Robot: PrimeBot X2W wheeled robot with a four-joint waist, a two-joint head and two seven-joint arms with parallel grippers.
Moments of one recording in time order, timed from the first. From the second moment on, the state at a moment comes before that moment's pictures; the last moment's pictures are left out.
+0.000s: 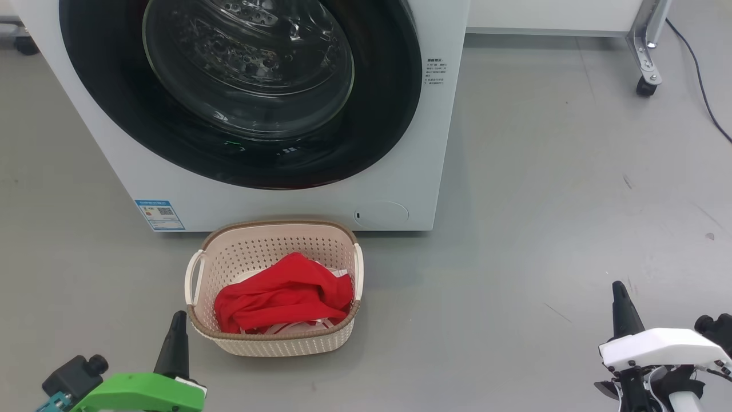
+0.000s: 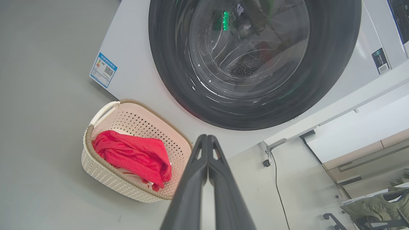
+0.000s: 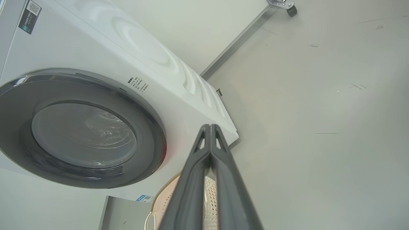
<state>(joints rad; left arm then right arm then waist) 0.00 0.06 -0.14 0.28 -1.09 -0.12 -0.12 0.01 -0.07 0.01 0.26 1.00 0.08 -0.07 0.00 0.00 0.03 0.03</state>
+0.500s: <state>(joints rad) -0.01 0.07 -0.10 0.27 -1.28 -0.12 -0.07 -0.01 -0.06 -0.03 0.27 1.19 0.09 -0.02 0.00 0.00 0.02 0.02</state>
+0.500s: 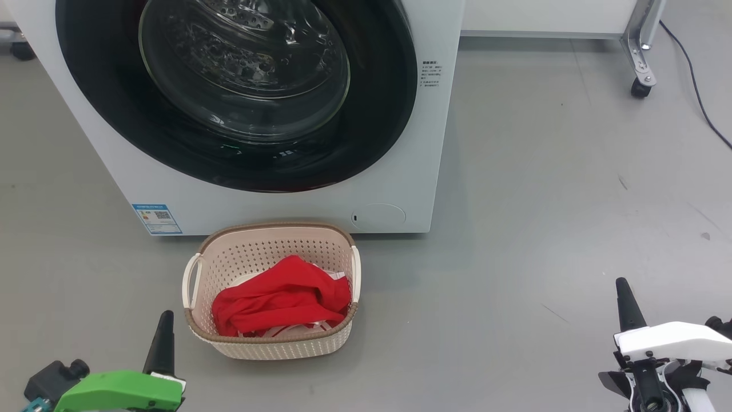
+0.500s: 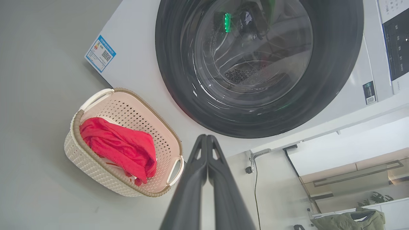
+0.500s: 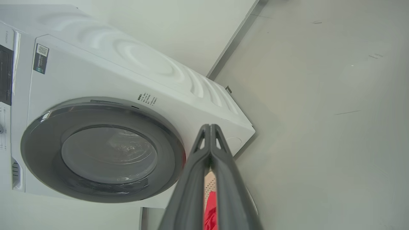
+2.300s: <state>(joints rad) -0.04 0.10 -0.03 0.27 -1.68 -0.12 0.03 -0.06 -0.05 -0.12 0.27 1.61 0.12 0.10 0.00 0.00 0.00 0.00</state>
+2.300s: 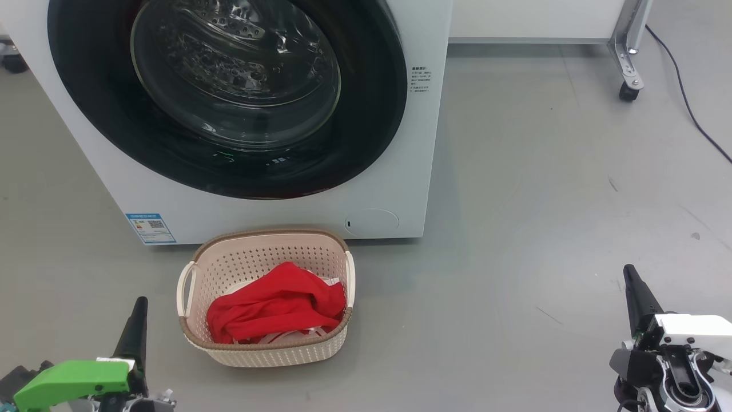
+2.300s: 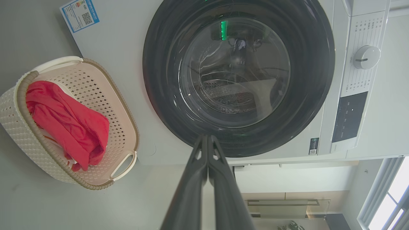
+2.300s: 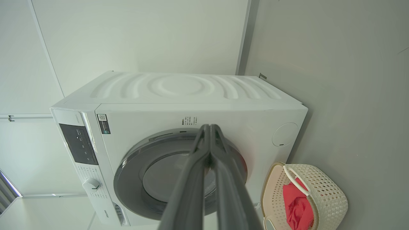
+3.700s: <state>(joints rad) -0.05 0.10 -0.02 0.27 -1.68 -0.12 0.03 -0.06 -0.05 -0.12 0.27 1.61 0.12 0.10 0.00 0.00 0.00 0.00</state>
